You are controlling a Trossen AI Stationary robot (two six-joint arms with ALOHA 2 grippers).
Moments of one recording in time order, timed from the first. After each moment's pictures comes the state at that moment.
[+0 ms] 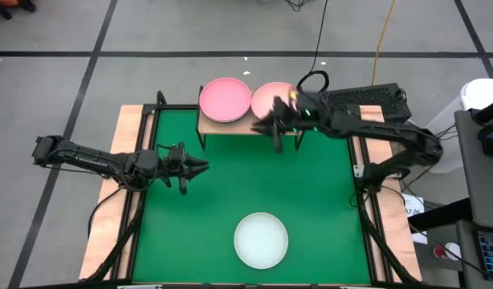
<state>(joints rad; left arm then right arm) -0.12 0.74 0.32 0.30 -0.24 -0.26 -0.32 1.39 1.15 0.02 -0.30 0.03</state>
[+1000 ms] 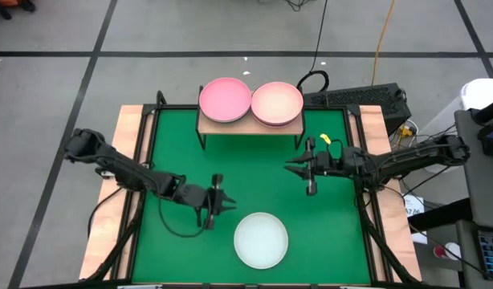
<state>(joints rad) -0.37 1.43 0.73 0.20 -0.23 0.03 0.09 0.96 0.37 0.71 0.11 -0.05</state>
